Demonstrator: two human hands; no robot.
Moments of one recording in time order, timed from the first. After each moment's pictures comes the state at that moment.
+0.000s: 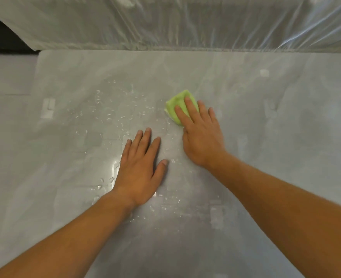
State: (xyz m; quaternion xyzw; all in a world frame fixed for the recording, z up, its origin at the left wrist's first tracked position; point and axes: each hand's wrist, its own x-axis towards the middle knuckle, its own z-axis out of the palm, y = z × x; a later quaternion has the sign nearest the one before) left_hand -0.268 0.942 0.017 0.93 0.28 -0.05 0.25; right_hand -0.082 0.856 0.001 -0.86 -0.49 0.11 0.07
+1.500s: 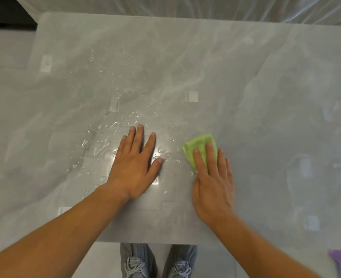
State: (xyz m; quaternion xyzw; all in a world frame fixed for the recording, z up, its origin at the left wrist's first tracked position) left_hand -0.328 0.834 0.024 0.93 0.29 -0.12 0.21; right_hand -0.212 0.642 0.009 -0.90 -0.40 0.12 0.11
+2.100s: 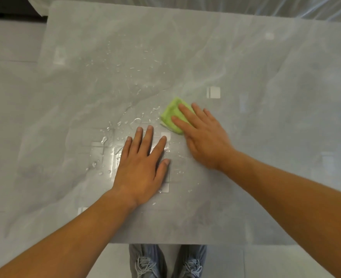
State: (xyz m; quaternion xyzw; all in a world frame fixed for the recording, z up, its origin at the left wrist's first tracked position) left_hand -0.366 0.855 0.018 0.94 0.28 -0.08 0.19; right_hand -0.162 0.761 -0.001 -0.78 -0.61 0.13 0.06
